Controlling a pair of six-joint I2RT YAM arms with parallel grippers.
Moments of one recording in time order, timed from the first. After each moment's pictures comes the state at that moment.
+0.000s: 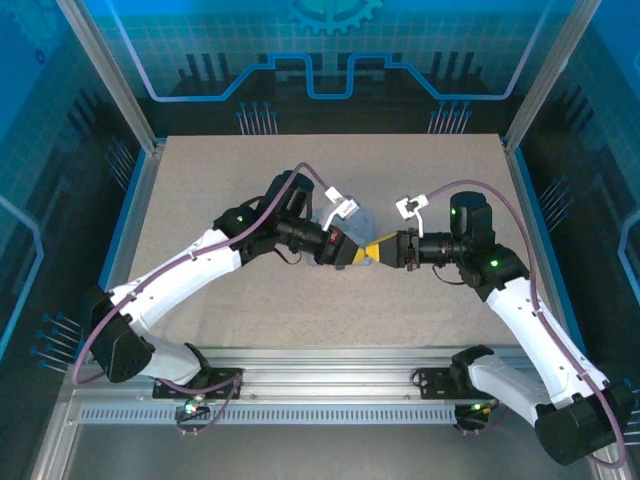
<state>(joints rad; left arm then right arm) -0.73 1.42 1.32 -0.52 0.78 -0.38 0.32 0.95 0.90 -0.43 -1.03 0.43</state>
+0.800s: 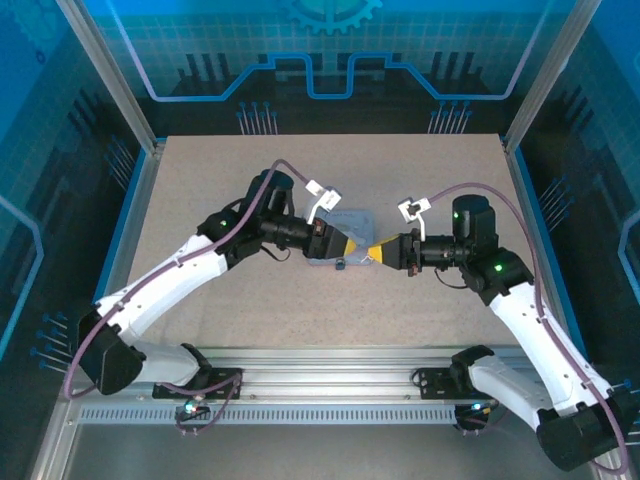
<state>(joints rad) -0.66 1.33 1.22 -0.42 0.76 -0.46 0.33 0.91 0.91 -0.47 -0.98 0.39</state>
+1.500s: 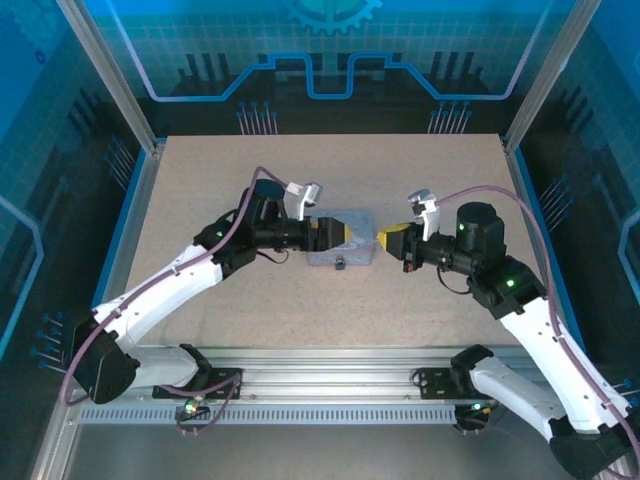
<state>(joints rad) -0.62 1.28 1.09 -0.28 0.54 -0.77 0.47 0.82 0.96 -0.50 -0.44 0.24</state>
